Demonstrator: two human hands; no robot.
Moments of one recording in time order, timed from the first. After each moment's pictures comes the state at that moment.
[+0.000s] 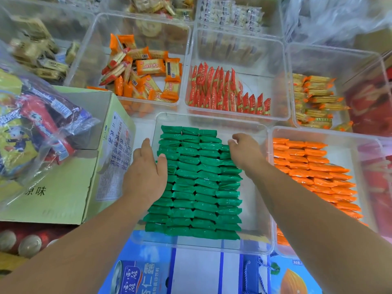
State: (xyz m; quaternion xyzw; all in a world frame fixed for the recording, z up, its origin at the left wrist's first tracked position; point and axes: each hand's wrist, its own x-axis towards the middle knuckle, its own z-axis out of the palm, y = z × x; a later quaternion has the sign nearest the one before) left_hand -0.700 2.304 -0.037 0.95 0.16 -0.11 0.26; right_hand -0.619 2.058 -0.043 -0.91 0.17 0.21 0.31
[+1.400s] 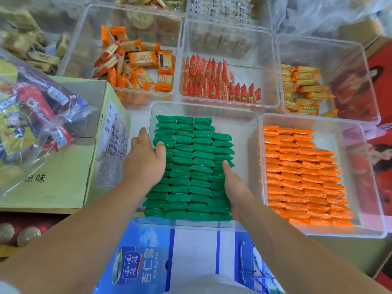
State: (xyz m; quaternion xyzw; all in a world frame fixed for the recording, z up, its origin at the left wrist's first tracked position) left_hand -0.699 2.301 -0.039 0.95 0.15 -0.09 0.26; right_hand -0.746 2.077 -0.055 -0.58 0.45 0.33 0.59
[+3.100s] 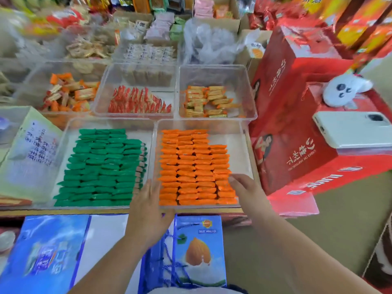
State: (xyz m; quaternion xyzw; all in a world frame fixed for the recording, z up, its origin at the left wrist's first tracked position) left_hand -0.876 2.023 -0.014 0.97 -0.02 -0.11 0.20; right_hand -0.861 1.745 0.023 -0.81 0.21 0.12 0.53
